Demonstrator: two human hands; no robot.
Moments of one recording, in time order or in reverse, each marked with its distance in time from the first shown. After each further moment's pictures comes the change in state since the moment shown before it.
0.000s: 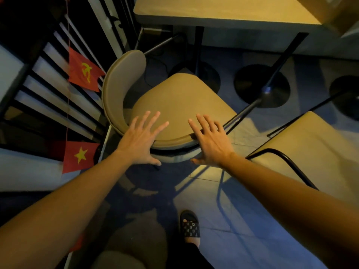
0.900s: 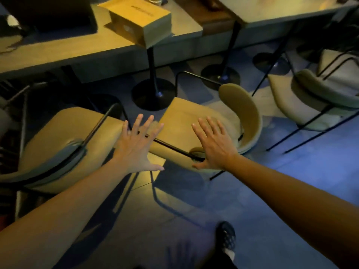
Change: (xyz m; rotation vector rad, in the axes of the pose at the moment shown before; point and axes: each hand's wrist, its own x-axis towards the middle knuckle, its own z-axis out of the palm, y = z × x) left_hand 0.008 0.400 -0.152 0.004 0.307 0.474; right_hand -0.444 0.199 -0.014 -0.026 0.045 0.533
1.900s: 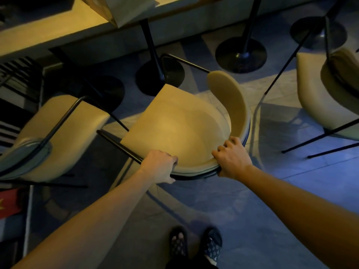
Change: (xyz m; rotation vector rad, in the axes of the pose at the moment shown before) left_hand 0.183 0.191 0.064 0.116 -0.575 0.027; right_hand 0.018 0.222 0.129 -0.112 -0.251 -0.253
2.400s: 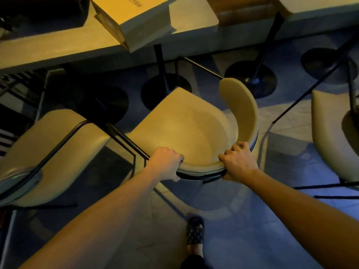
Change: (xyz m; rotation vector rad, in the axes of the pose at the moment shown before) left_hand 0.114 -0.106 -0.051 -0.100 0.074 -0.046; right_hand 0.129 0.087 -0.048 -0.043 -0.008 0.029
